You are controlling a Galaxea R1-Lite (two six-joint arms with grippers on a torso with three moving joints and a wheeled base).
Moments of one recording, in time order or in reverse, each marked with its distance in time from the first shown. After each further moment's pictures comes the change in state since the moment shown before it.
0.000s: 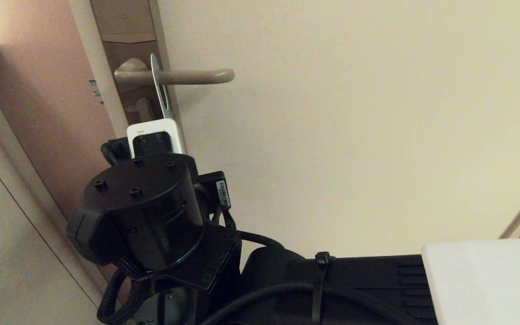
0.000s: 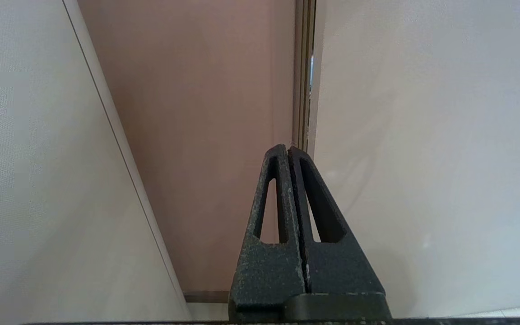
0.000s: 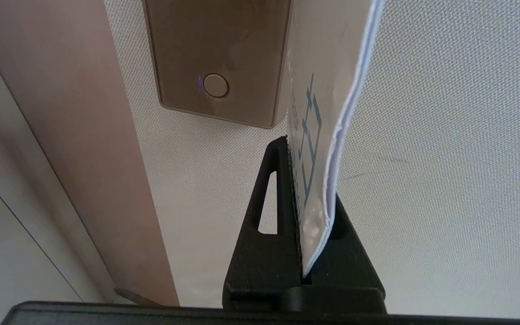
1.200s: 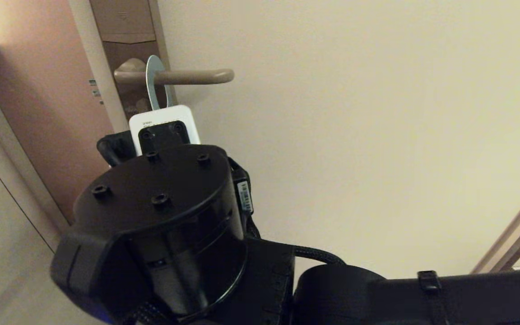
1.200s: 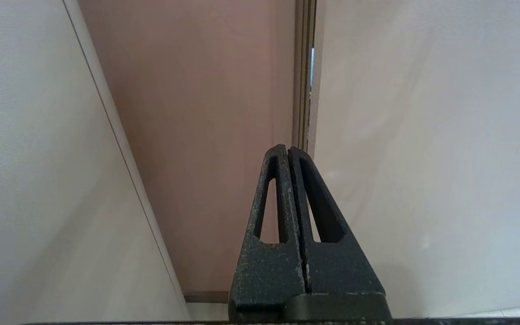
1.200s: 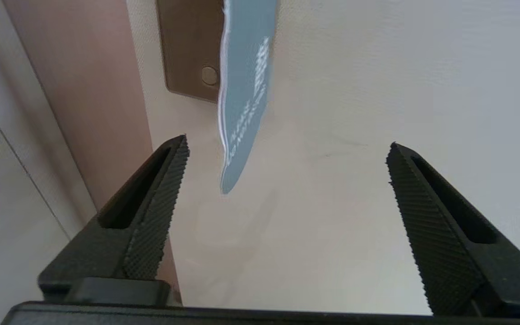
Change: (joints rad) left arm 0.000 0.000 0.000 0.000 0.000 0.000; right arm 0.045 -0.183 0.209 0.004 0.002 -0.002
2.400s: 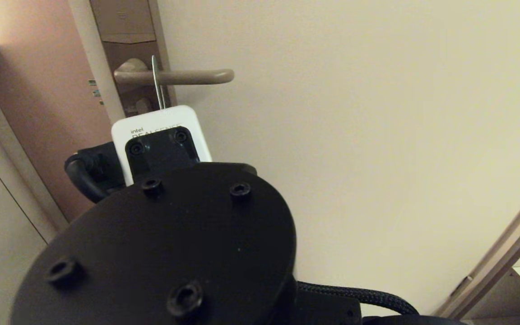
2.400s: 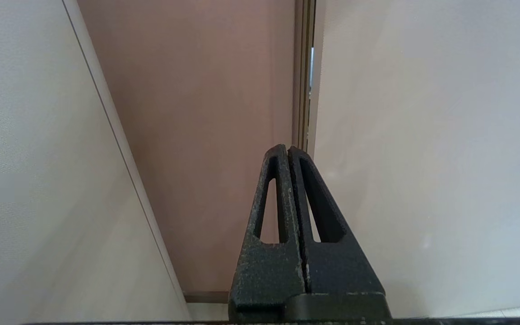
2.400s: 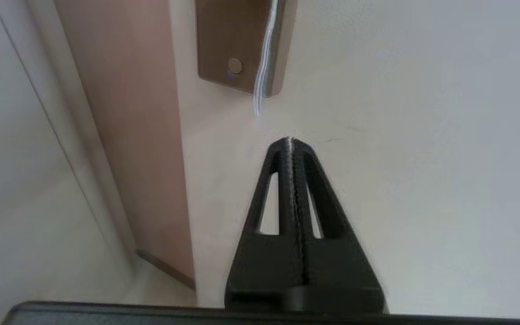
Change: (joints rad) left arm 0.000 0.000 0.000 0.000 0.000 0.000; right arm 0.068 -0.098 0.111 -0.012 -0.003 0.002
